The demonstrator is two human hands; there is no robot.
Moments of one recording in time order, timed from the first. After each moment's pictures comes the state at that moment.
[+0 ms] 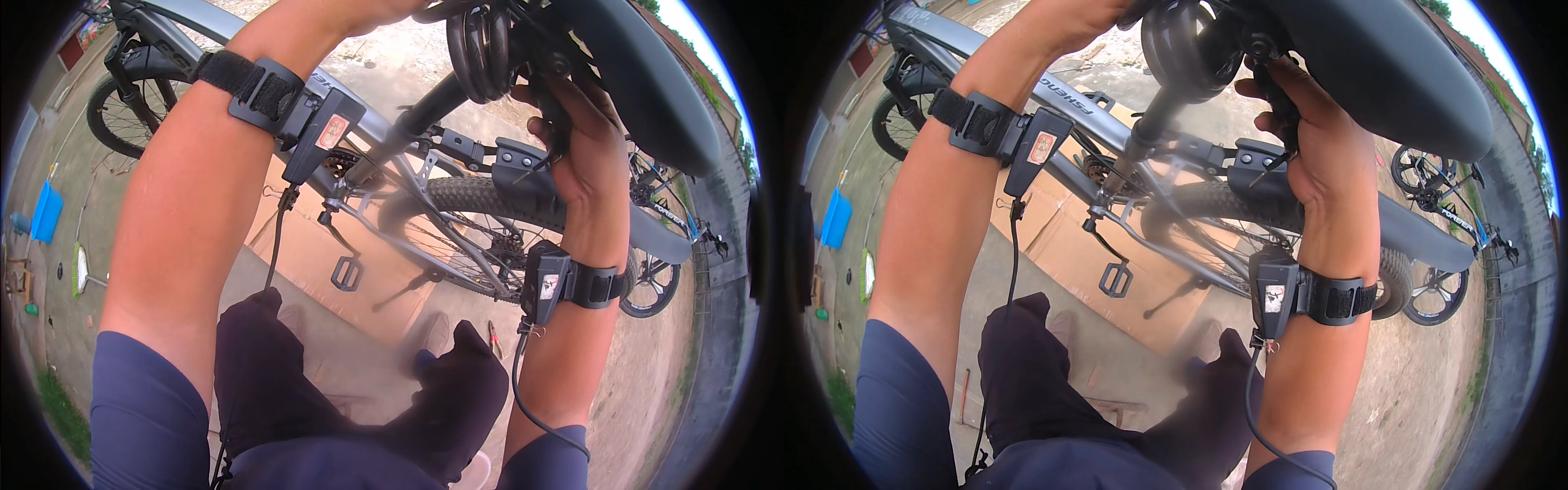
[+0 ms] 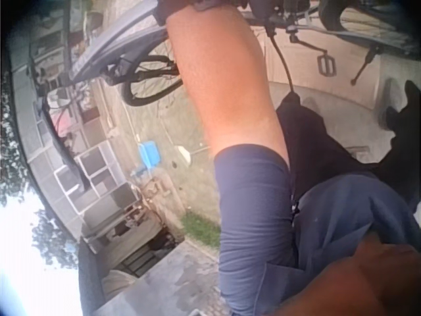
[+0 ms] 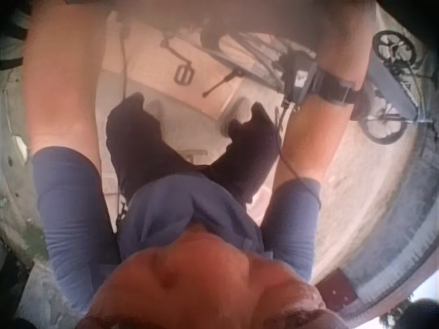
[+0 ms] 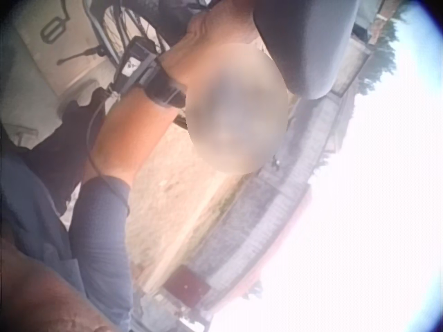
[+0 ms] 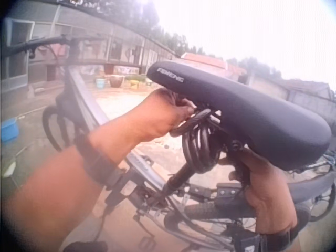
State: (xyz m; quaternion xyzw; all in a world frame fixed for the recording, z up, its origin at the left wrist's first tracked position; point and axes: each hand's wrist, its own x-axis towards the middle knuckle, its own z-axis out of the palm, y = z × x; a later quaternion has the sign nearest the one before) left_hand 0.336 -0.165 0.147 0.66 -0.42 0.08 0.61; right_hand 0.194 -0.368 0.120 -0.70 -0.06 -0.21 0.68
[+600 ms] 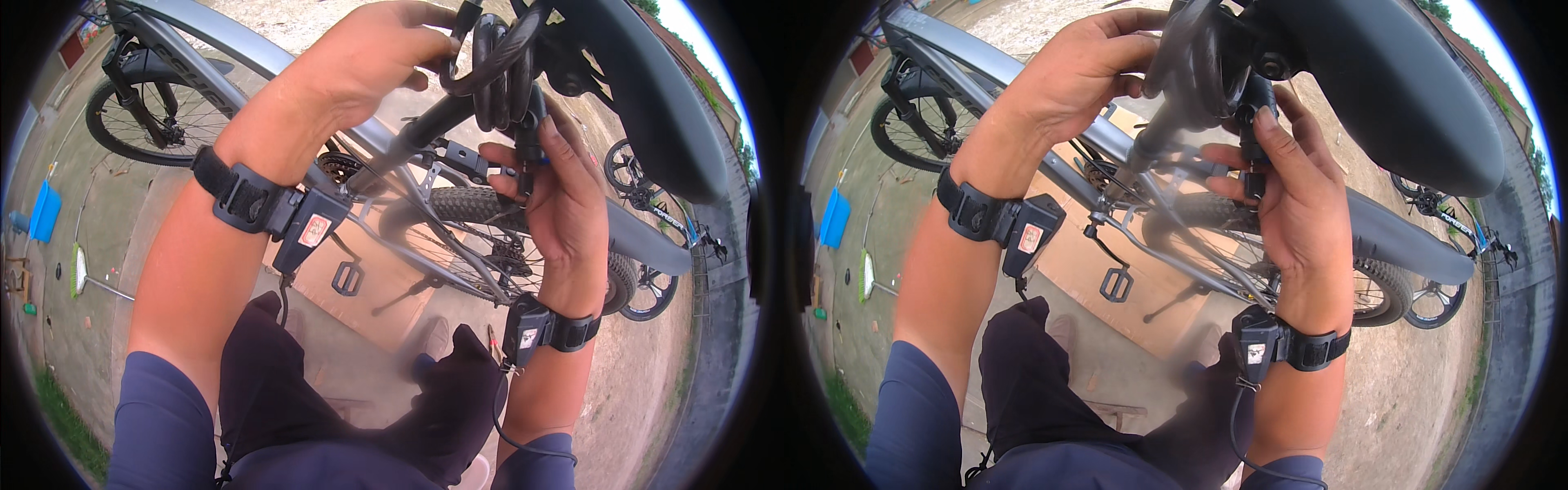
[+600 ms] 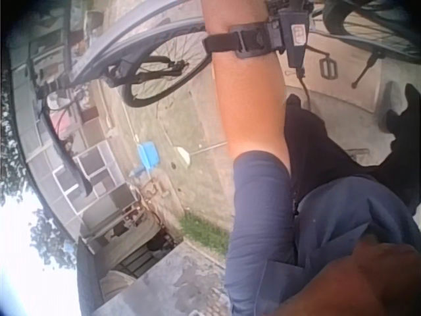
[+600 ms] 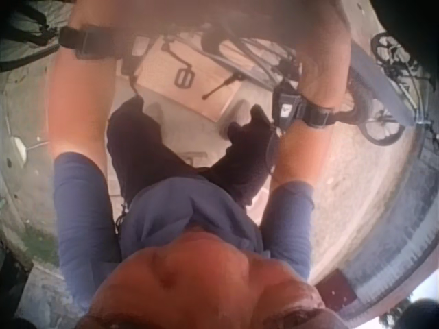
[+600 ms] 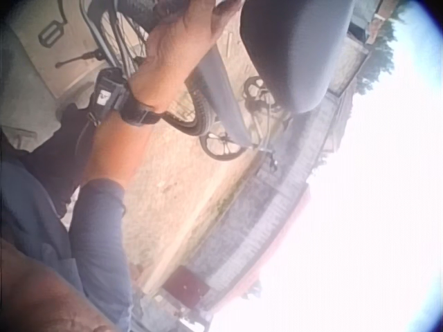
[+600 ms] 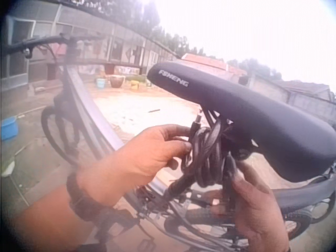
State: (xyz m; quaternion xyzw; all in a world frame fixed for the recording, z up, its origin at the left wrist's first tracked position) left_hand 0.289 -0.153 0.104 0.61 -0.32 -0.08 0.72; right_hand 0.164 -0.345 0.097 -0.62 -0.02 -0.12 0.77
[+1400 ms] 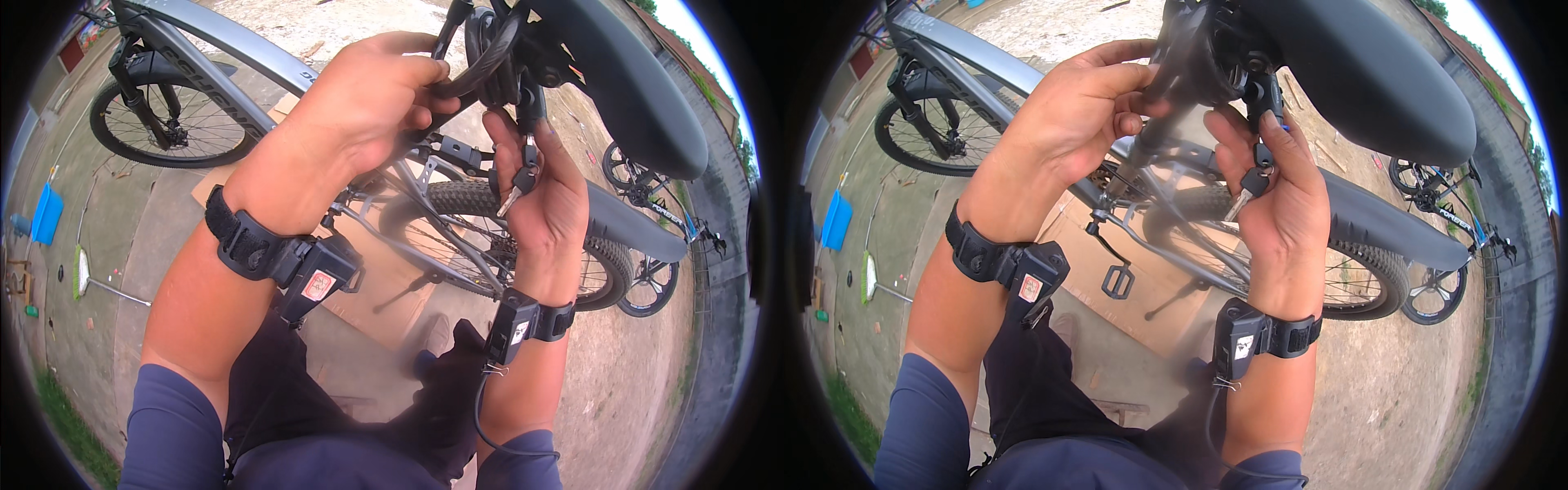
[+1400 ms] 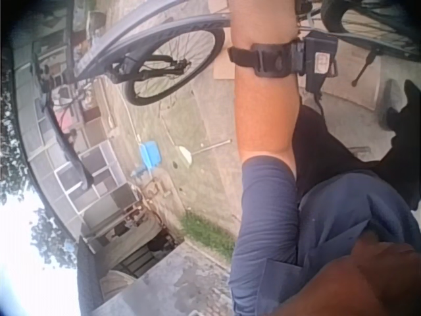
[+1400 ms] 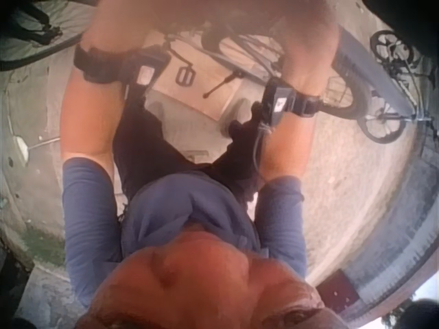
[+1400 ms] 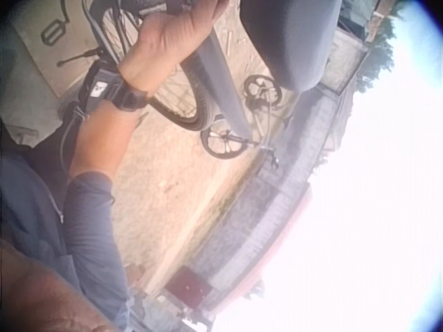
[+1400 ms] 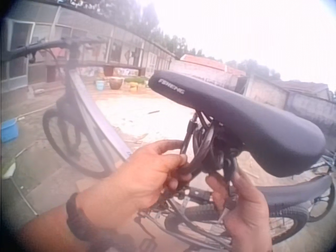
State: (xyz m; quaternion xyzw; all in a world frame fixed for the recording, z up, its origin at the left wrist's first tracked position) left_hand 0.244 -0.156 0.100 0.54 -0.18 -0.12 0.81; right_hand 0.168 -0.351 0.078 -0.37 0.00 -0.09 0.92
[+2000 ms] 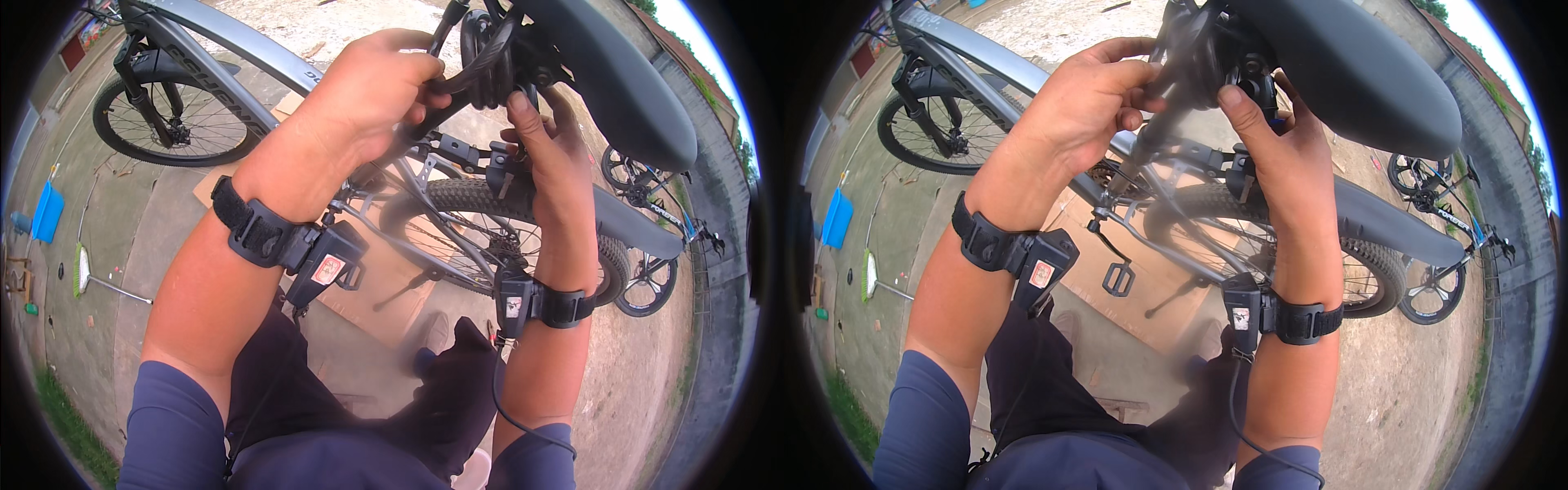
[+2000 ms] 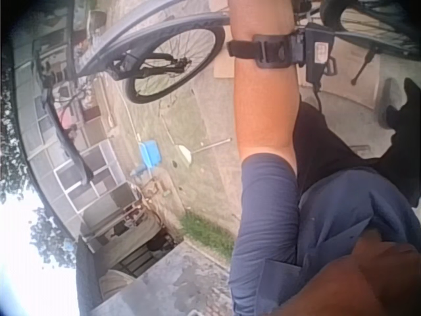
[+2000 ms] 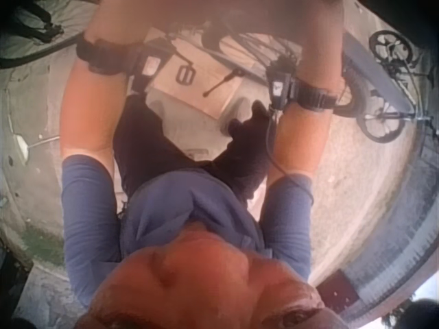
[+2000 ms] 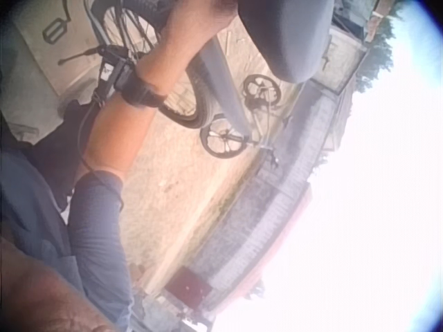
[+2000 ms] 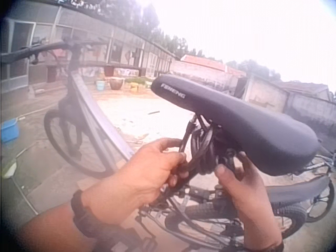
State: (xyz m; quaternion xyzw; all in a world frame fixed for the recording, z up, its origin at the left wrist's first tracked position) left_hand 0.244 -0.159 0.101 0.58 -0.19 -0.07 0.79; right_hand 0.174 -0.356 0.102 -0.81 0.01 -0.26 0.52
